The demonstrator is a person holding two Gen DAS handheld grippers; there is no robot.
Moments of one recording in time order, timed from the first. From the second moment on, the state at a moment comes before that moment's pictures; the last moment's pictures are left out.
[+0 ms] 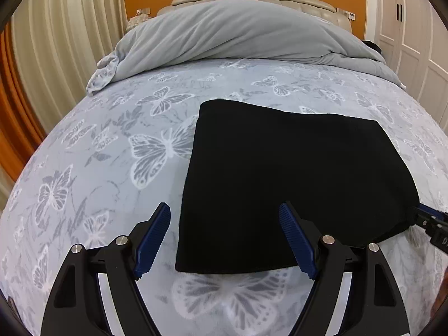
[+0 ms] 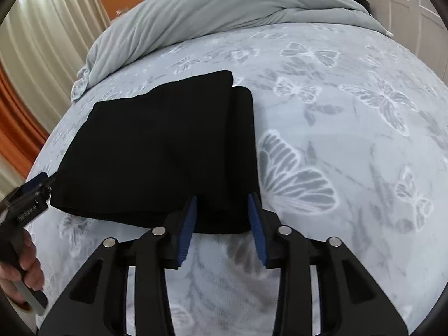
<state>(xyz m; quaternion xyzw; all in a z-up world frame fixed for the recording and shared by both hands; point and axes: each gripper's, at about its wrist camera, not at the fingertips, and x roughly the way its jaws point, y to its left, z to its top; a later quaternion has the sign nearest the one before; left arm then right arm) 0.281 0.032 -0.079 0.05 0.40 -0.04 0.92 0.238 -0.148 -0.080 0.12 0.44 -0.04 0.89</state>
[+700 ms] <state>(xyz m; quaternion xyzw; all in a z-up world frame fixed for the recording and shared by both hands) 0.076 0.079 -0.034 0.04 0.35 -0.05 0.93 0.027 -0.096 -0.022 0.06 0.34 -0.09 0.94</state>
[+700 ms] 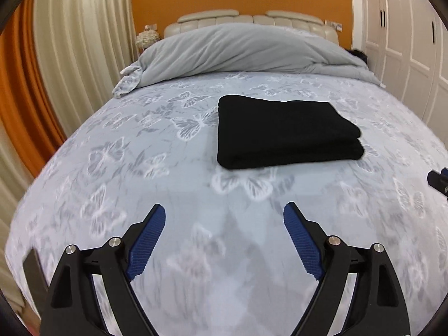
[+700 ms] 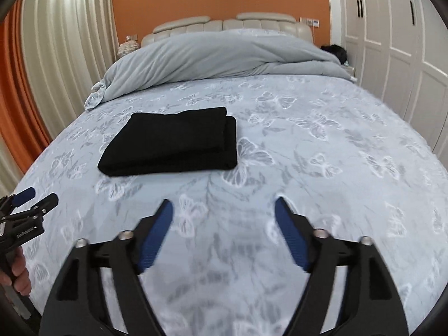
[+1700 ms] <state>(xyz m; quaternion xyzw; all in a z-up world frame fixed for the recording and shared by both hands) 0.057 0.065 -0.073 0.03 0.32 -0.05 0.95 0.009 -0.074 -0.063 0.08 0.34 -0.13 0.93</state>
